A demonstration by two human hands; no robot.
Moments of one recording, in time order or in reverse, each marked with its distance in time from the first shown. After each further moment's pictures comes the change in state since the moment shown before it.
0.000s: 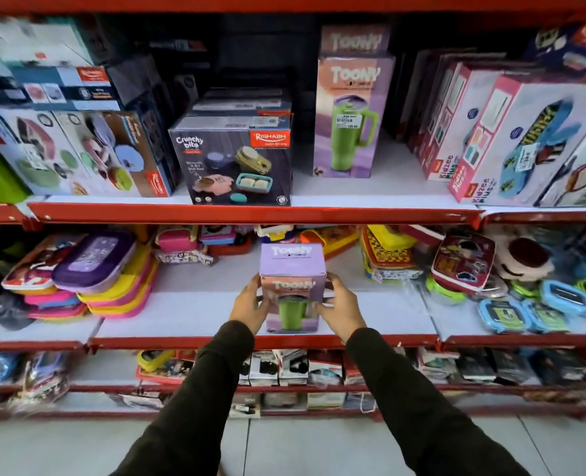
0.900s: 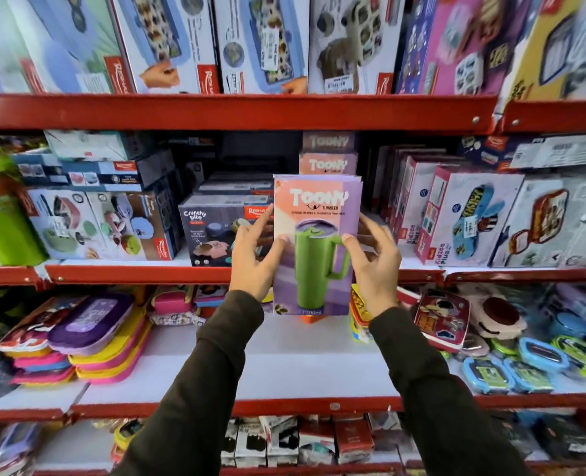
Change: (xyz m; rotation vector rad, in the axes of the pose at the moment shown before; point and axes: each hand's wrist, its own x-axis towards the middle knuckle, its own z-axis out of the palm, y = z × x) left_hand -0.012 0.207 -0.069 -0.364 0.350 0.575; right_hand -0.016 -0.160 -0.124 0.321 0.568 -0.626
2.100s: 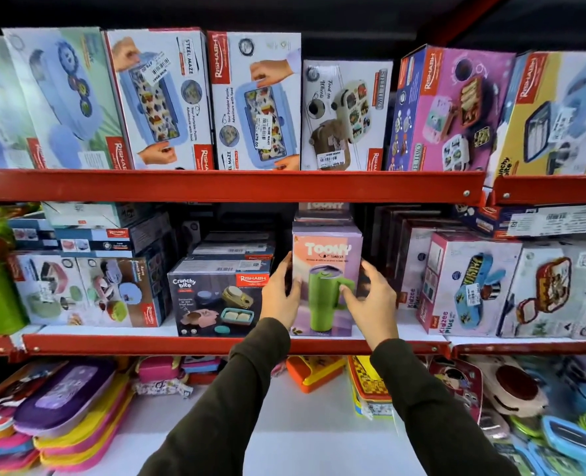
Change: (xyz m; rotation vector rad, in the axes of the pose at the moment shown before) left_hand 0.081 -0.021 0.070 0.126 -0.098 -0.122; right_hand 0.083 0.053 0.006 -0.389 -0.092 0.097
